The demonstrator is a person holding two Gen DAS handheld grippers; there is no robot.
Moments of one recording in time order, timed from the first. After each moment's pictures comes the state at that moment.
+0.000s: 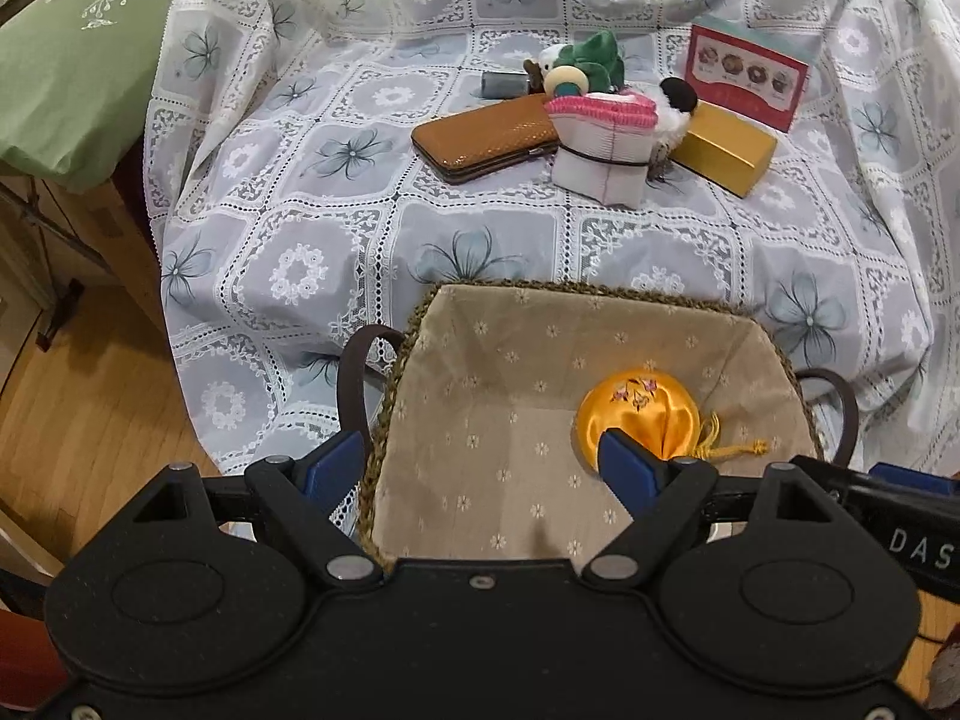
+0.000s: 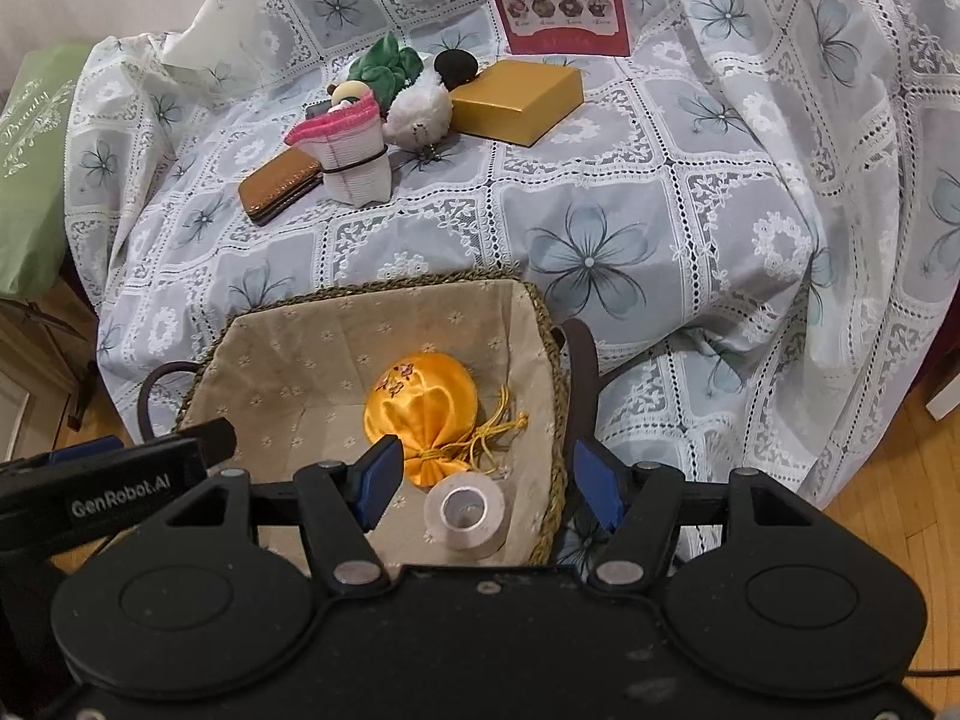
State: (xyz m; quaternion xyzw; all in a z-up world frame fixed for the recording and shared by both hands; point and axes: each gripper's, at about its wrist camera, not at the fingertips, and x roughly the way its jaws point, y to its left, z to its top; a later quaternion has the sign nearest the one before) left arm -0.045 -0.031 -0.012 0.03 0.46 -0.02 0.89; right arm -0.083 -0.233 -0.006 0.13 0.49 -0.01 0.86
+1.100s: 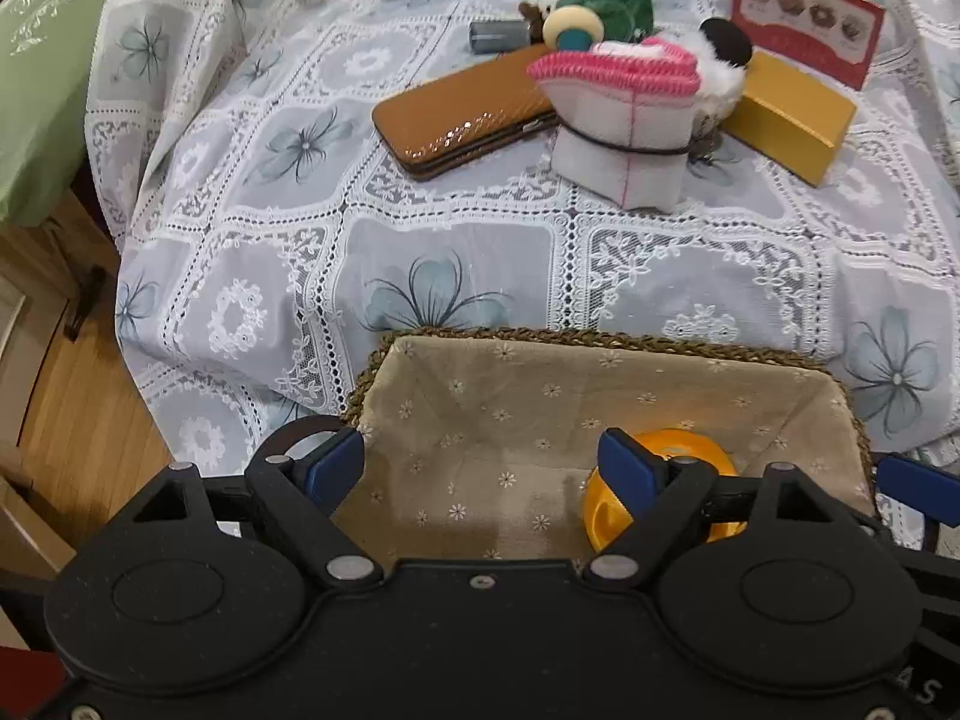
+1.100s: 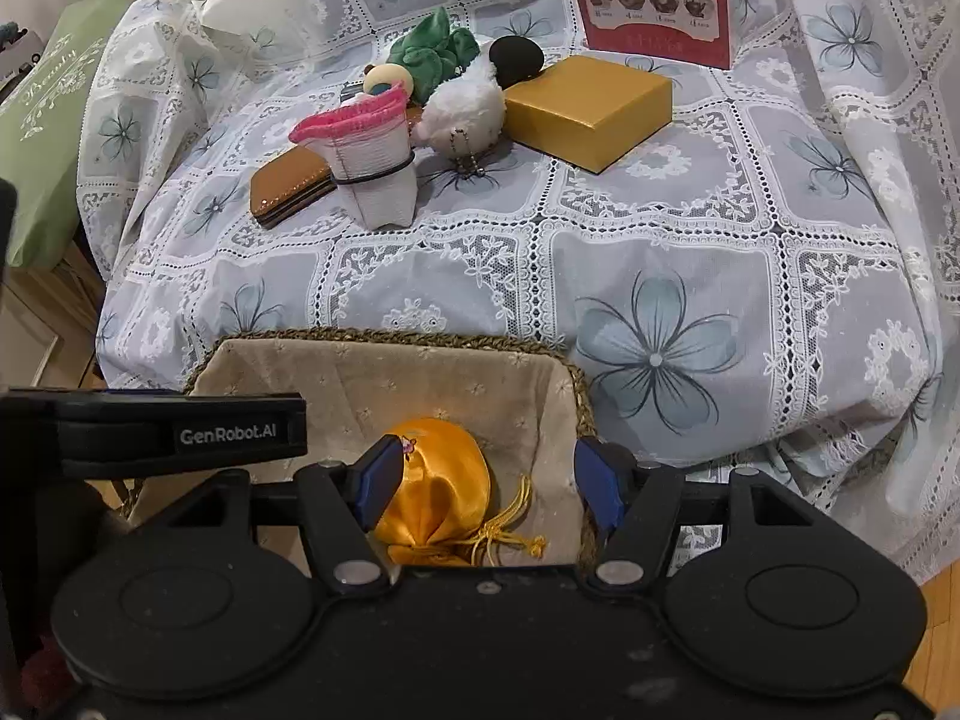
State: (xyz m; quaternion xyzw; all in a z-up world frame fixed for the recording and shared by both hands) left arm 0.039 -0.074 -0.047 0.07 0.52 0.03 0.85; right arm -0.007 -0.240 -0.036 0.11 0.50 0.07 0.86
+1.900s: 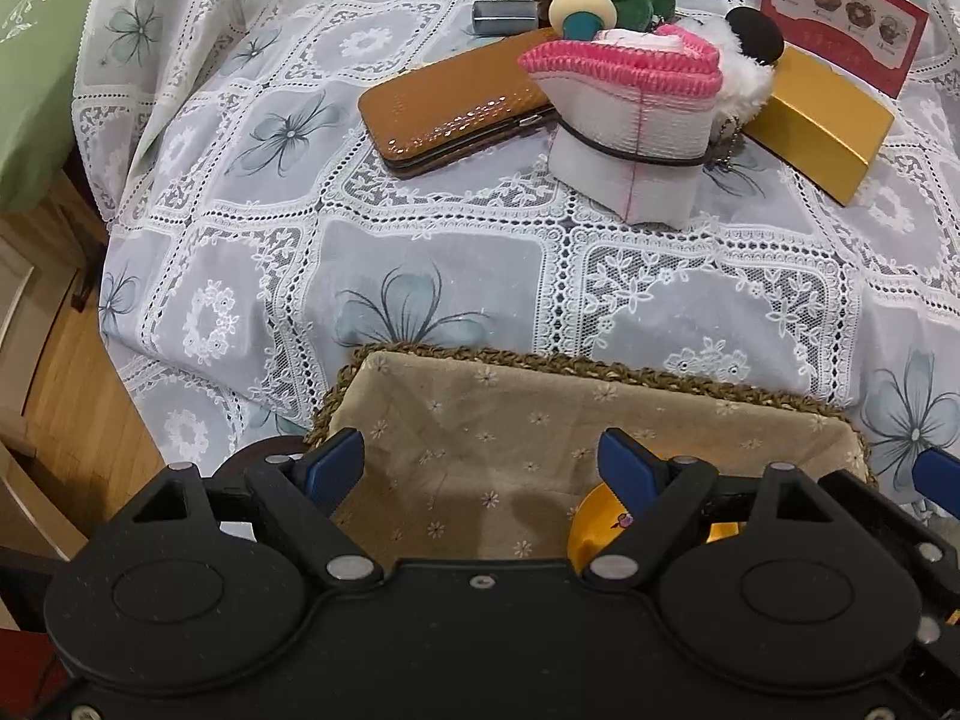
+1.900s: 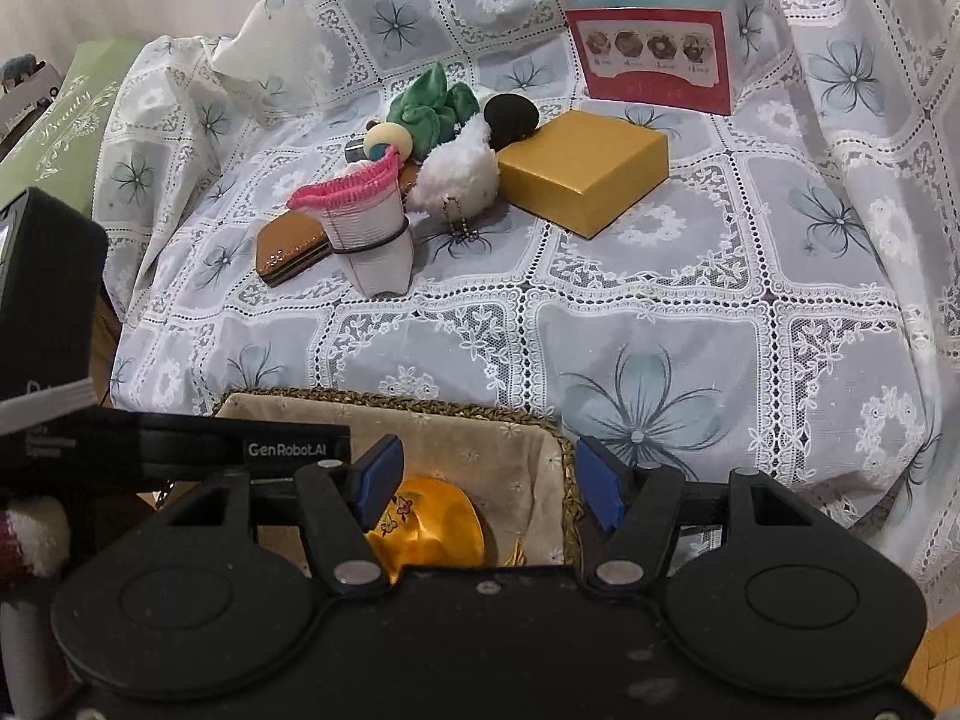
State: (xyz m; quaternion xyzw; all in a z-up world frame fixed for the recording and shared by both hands) left arm 0.061 -0.087 -0.056 0.06 0.54 0.05 0.84; right arm 0.003 -0.255 -0.025 0.12 0.46 0.08 0.87
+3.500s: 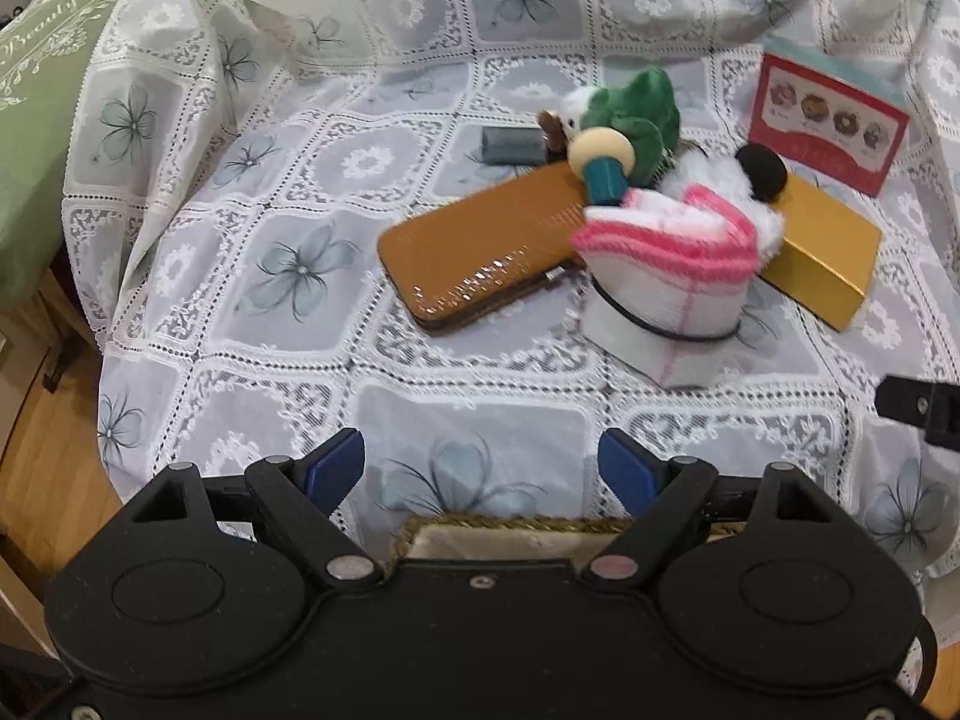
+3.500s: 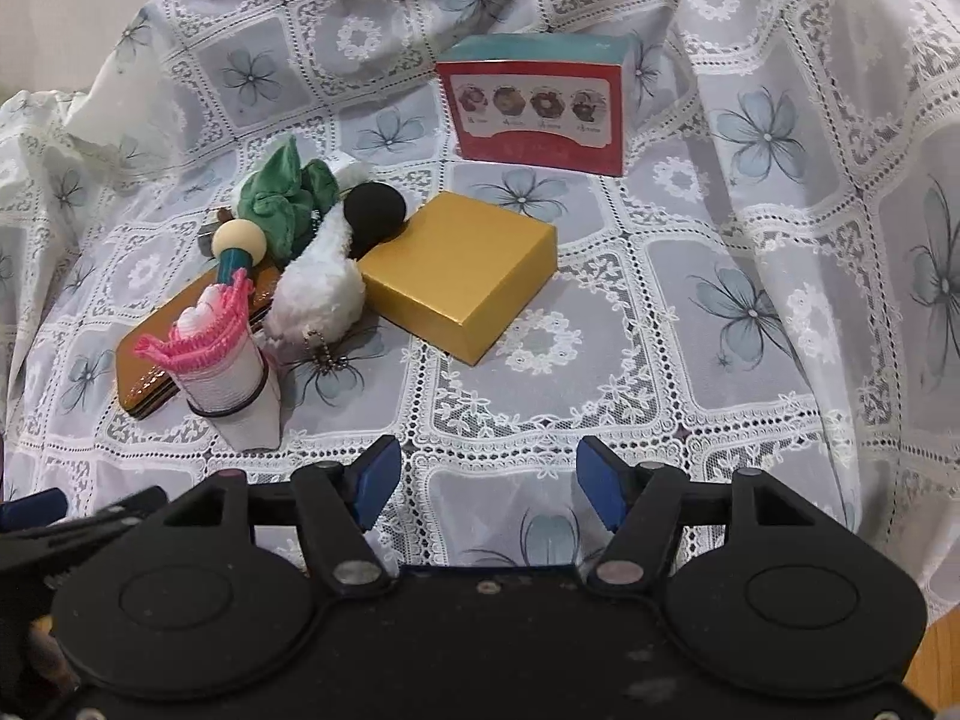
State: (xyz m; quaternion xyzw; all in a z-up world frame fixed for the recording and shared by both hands) left arm 0.090 -0.052 -0.028 0.05 0.45 0.00 0.89; right arm 0.074 -0.264 -0.013 0.11 0.46 -0.07 0.88
